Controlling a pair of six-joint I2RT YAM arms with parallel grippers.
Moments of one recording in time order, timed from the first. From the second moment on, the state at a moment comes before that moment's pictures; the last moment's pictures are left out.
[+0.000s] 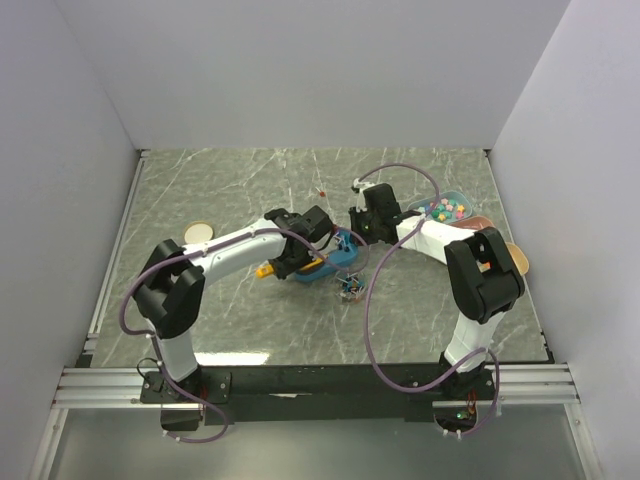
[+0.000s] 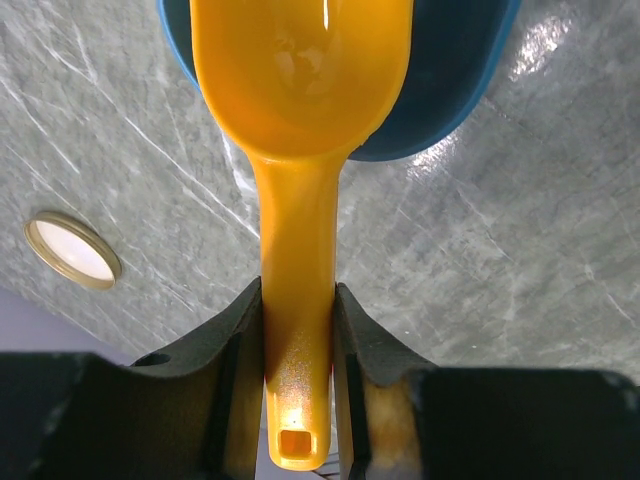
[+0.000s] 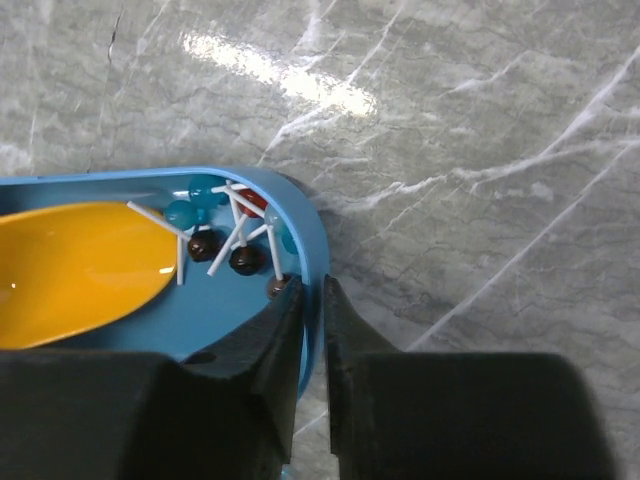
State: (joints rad) left arm -0.82 1.79 1.38 -0.97 -0.29 0.26; right arm 0.43 1.79 1.08 -0.14 -0.13 0.19
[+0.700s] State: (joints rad) left arm -0.82 1.91 1.53 -1.07 -0.29 0.20; right arm 0.47 1.78 1.08 -0.15 -0.05 0.14
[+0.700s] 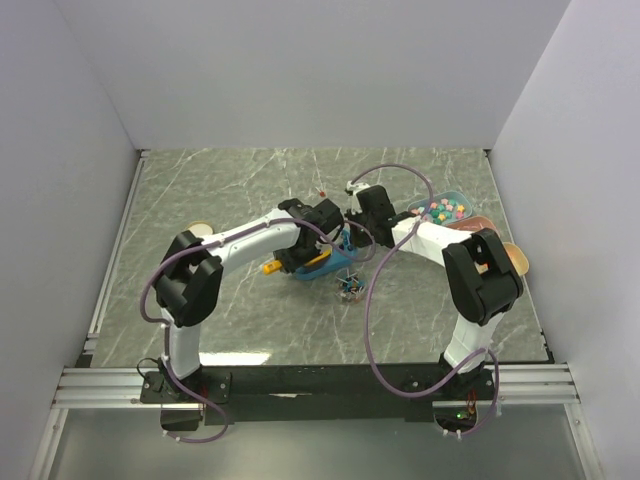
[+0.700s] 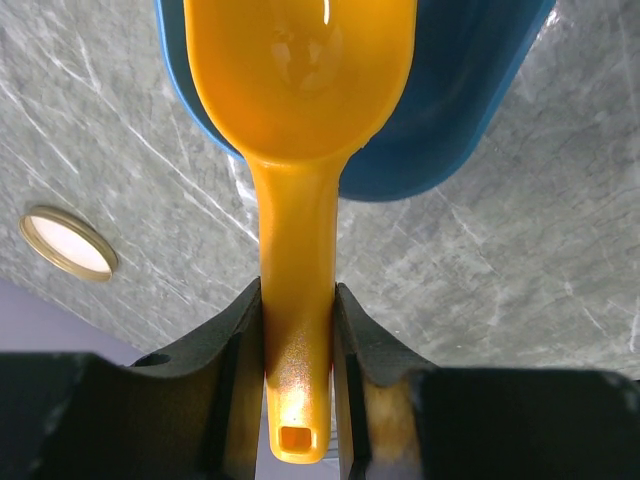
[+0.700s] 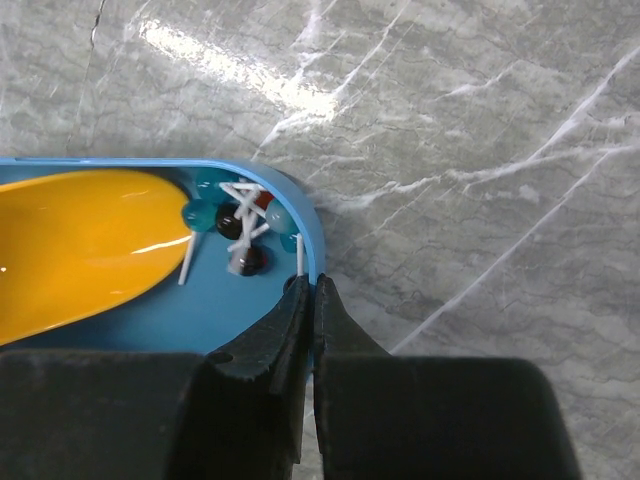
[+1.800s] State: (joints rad) left arm -0.83 1.92 1.47 -0.94 -0.23 0.28; right arm 0.49 1.77 1.04 -0.07 -0.11 0.24
